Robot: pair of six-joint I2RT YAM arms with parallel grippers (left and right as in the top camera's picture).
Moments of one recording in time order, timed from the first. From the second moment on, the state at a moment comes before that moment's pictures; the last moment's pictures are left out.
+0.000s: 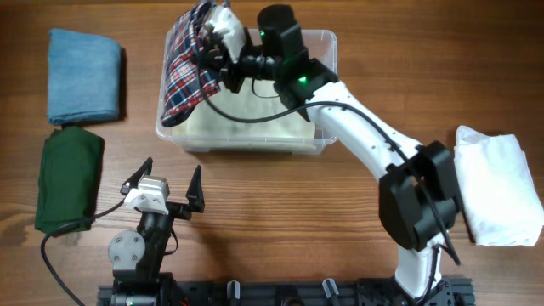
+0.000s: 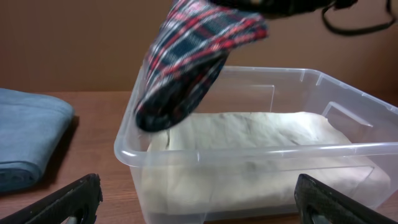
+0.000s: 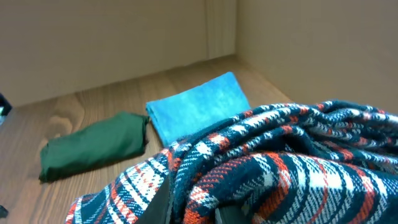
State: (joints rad) left arm -0.01 0.01 0.01 -0.06 0.18 -0.07; right arm 0.60 2.04 1.66 0.06 -0.65 -0.14
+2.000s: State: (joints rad) left arm -0.01 0.01 0.01 -0.06 0.18 -0.07; right arm -0.64 1.58 1.67 -1.23 -0.28 0.37
